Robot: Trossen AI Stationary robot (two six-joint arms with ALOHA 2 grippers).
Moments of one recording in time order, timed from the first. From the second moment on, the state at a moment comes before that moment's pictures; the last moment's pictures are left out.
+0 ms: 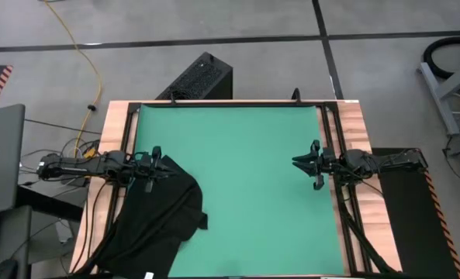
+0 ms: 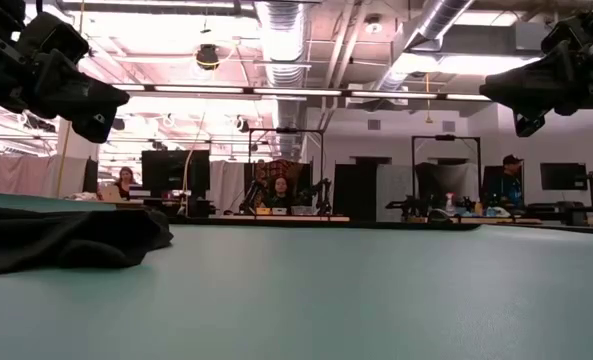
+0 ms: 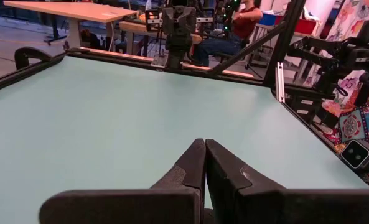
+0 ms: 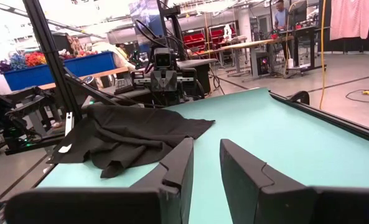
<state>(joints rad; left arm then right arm) -0.06 0.05 0.01 0.03 -0.02 -0.18 0.14 0.01 0.00 0.06 0.26 0.19</state>
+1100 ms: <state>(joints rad) -0.09 0.17 0.13 0.10 -0.20 -0.41 0.12 0.10 0.06 0.24 0.35 0.00</state>
